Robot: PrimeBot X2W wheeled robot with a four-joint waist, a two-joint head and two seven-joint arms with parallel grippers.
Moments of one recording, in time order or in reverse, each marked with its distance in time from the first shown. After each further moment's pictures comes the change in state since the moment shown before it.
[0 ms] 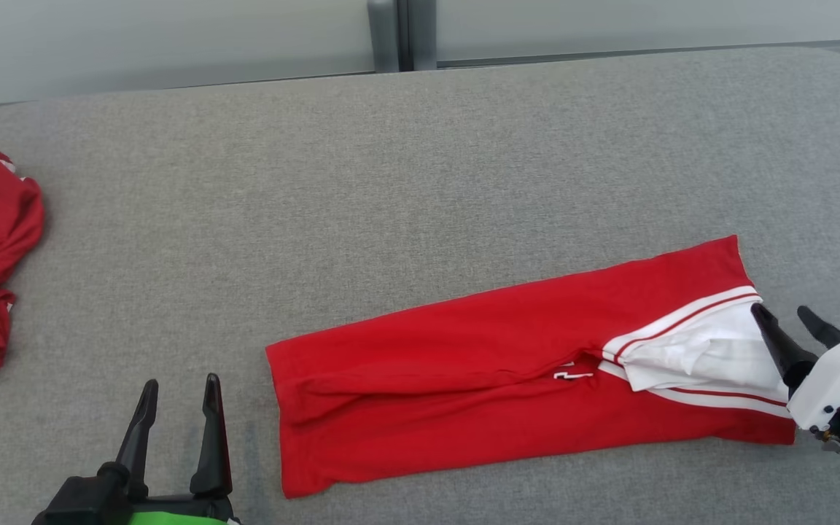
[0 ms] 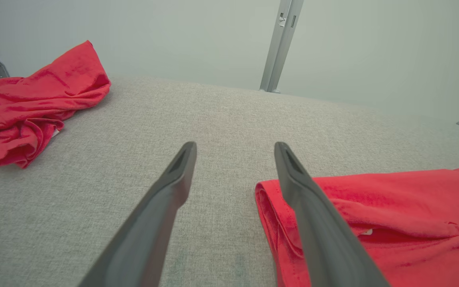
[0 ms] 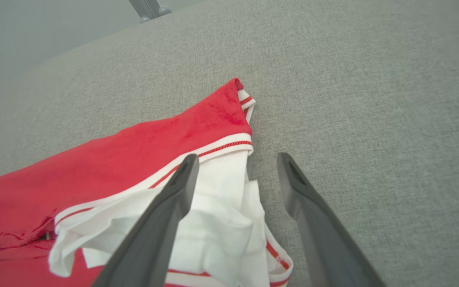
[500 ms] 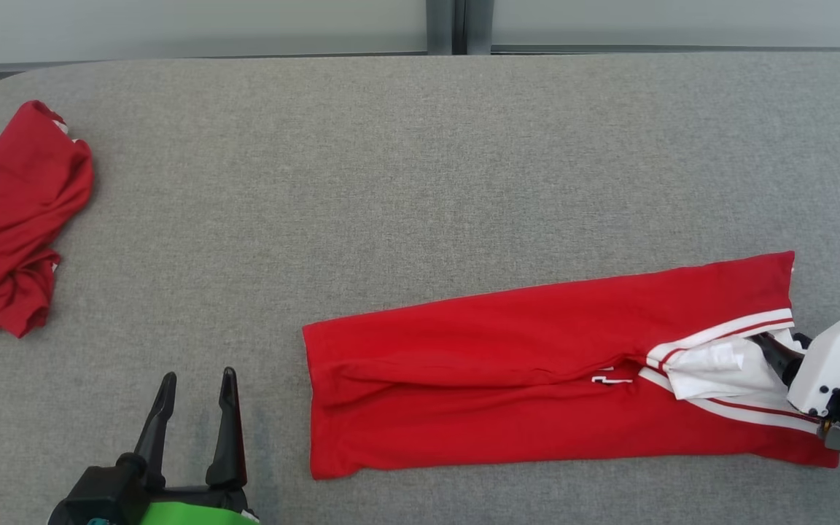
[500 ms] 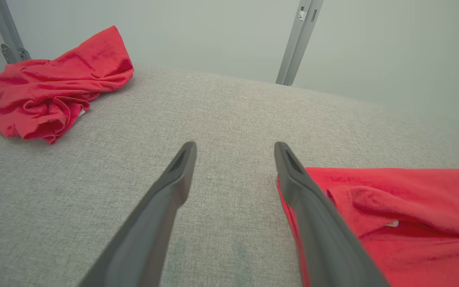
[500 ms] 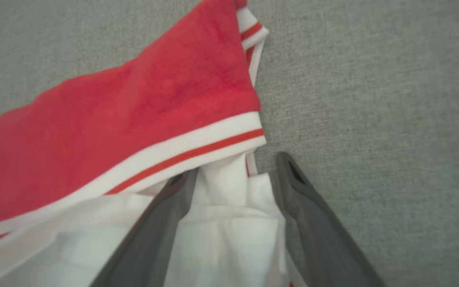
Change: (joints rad) left arm -0.036 -0.136 0.109 0.085 0.123 -0.145 0.000; right arm -0.166 -0.016 0.110 0.326 0.042 -0.001 0.125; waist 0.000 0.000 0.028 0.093
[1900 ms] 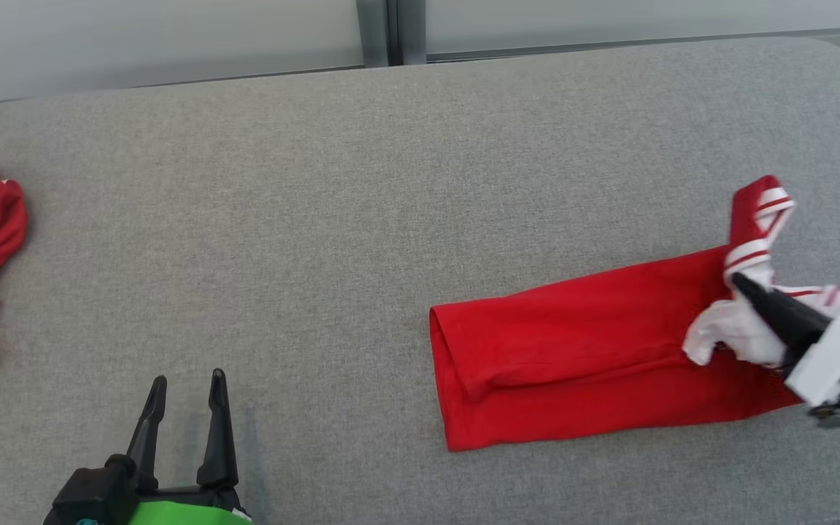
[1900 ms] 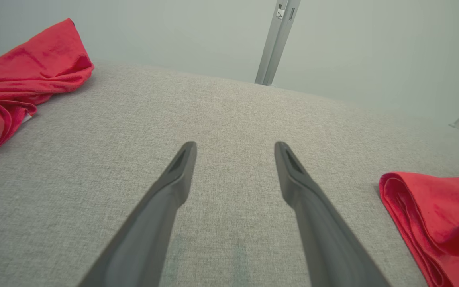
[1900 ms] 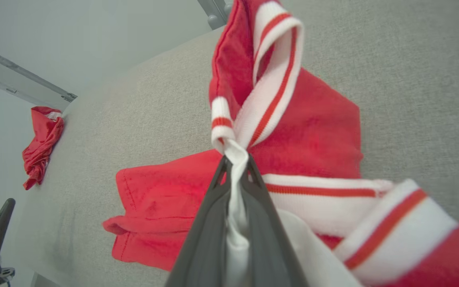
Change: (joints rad) left arm -0.006 -0.027 0.047 0.028 -0.006 -0.029 0.000; right arm 0.162 -0.038 -0.146 -0.579 0.212 0.000 0.189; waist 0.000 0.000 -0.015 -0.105
